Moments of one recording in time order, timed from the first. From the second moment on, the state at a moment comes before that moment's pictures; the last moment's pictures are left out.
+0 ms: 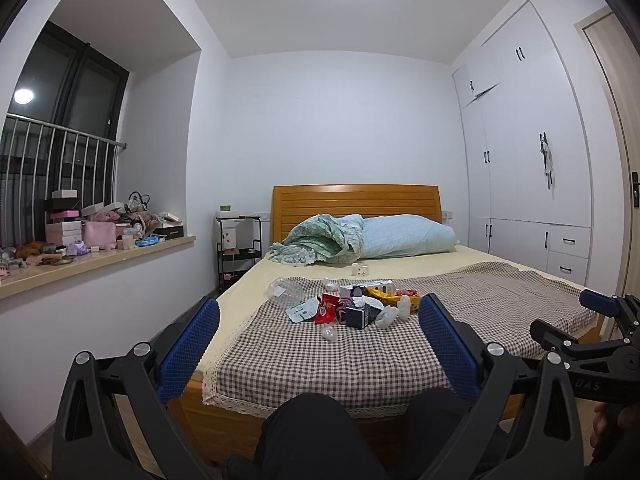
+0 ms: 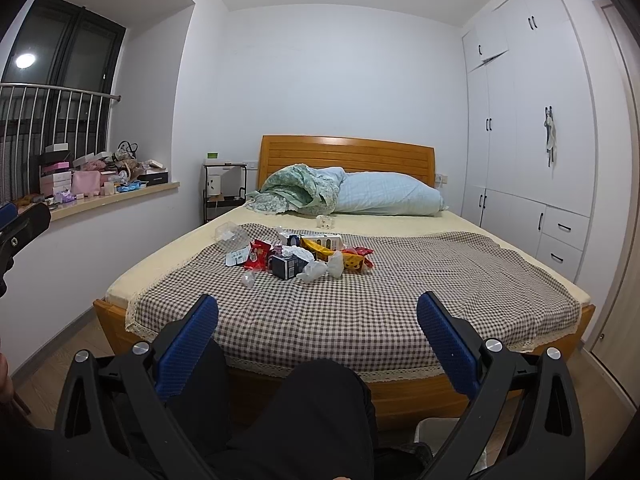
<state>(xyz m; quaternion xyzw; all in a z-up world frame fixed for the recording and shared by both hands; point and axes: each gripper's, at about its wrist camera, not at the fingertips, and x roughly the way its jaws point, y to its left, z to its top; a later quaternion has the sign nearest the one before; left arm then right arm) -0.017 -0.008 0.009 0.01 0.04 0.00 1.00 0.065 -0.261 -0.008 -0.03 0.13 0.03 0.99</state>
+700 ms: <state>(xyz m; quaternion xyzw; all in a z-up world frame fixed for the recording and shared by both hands) 0.028 -0.010 -0.006 0.01 0.08 -0.01 1.00 0.096 -0.272 -0.017 -0.01 0.15 0.01 0.99</state>
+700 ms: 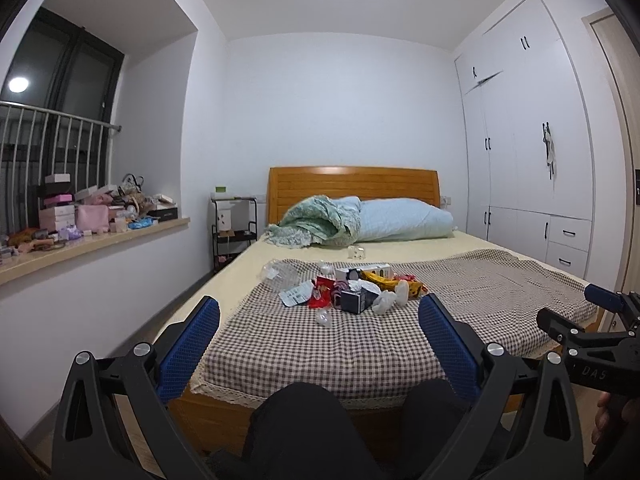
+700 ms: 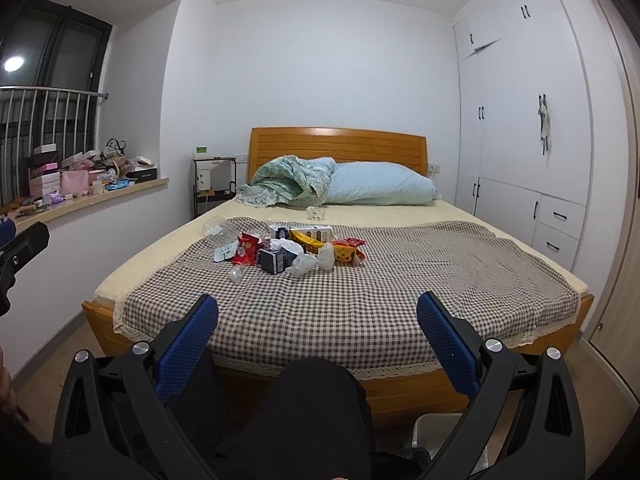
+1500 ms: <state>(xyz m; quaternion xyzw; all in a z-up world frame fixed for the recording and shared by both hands) 0.371 0.016 -0.099 -0.01 0.28 -0.03 0.96 0.325 -0.293 -0.064 0.01 0.26 0.00 0.97</state>
